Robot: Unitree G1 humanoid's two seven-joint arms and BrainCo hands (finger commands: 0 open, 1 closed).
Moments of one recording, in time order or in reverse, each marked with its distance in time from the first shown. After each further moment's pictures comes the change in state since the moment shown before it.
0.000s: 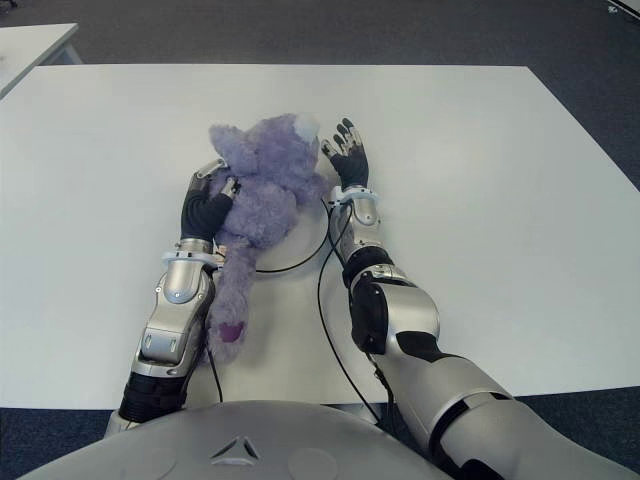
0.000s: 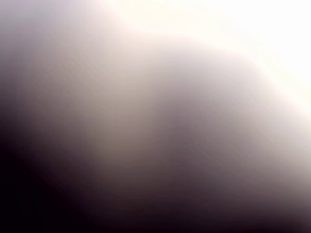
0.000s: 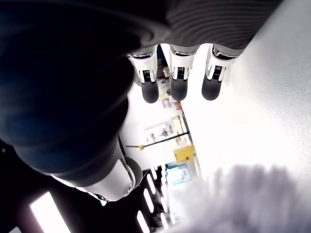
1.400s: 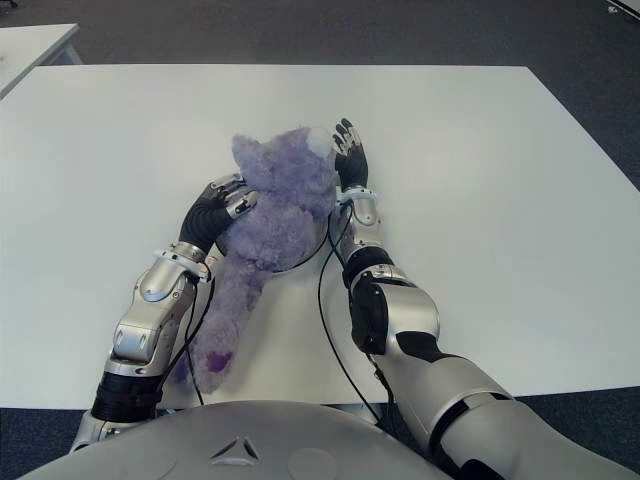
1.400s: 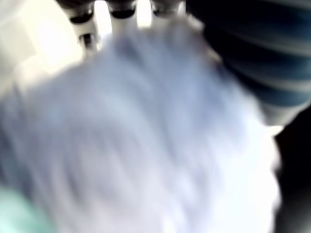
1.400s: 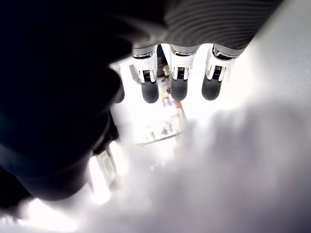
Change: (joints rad) left arm -0.006 0.157 0.036 -0.012 -0.201 0.105 -0.310; right arm 0.001 0.000 0.002 0.000 -0.001 -0.001 0.011
